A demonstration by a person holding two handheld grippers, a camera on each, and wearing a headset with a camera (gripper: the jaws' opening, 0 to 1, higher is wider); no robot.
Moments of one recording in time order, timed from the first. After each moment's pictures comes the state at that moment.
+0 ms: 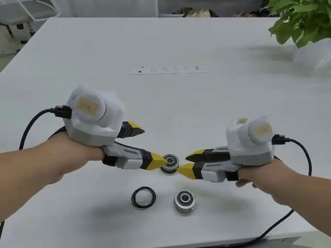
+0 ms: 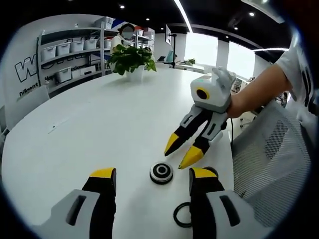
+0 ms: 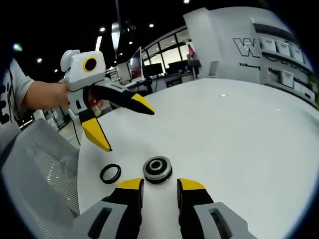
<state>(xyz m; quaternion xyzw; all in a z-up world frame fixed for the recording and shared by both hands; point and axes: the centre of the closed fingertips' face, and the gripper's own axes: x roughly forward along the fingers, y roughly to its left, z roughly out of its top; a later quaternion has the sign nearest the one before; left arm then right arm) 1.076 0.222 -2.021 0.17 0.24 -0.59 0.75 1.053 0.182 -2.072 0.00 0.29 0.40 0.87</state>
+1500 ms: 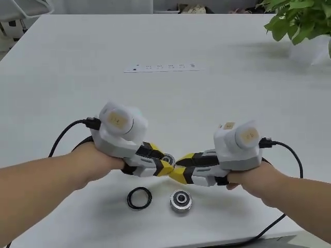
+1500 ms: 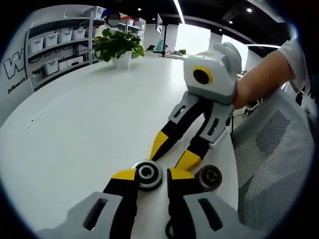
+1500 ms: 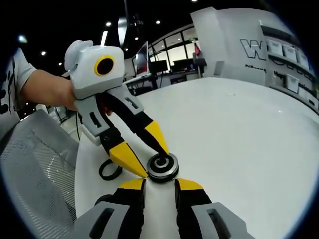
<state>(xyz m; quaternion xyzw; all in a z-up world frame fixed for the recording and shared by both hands) 1.062 0.190 -2.066 0.19 0.28 -0.62 0.71 1.051 0.192 -2.083 -0.02 0.29 0.42 0.86</state>
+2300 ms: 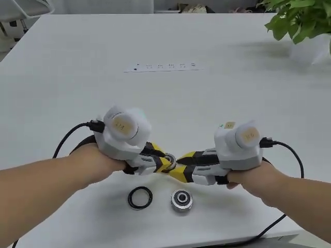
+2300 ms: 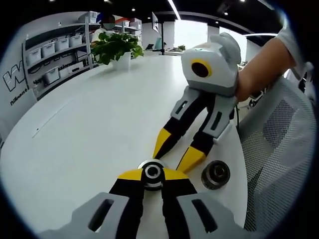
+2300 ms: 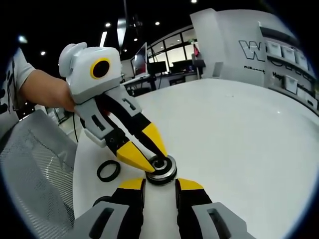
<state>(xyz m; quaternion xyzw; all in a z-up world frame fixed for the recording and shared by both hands) 1.068 0.192 -2.067 0.23 0.25 -0.60 0.72 1.055 0.192 -2.082 -0.03 0.28 0.41 0.87</state>
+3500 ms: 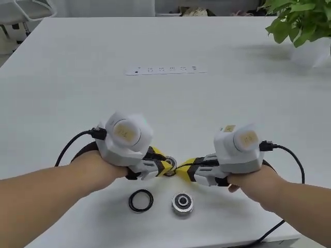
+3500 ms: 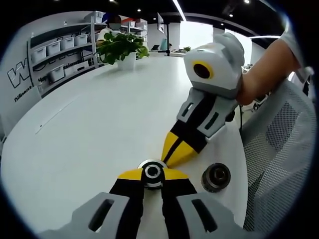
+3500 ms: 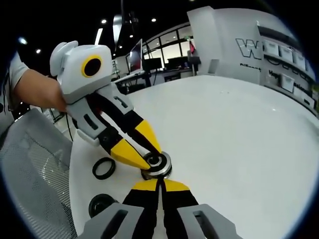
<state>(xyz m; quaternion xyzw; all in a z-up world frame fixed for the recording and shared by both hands) 1.069 0.192 -2.067 0.22 0.25 -0.59 0.74 1.056 0.184 -2.087 -0.03 0.30 0.38 0.87</state>
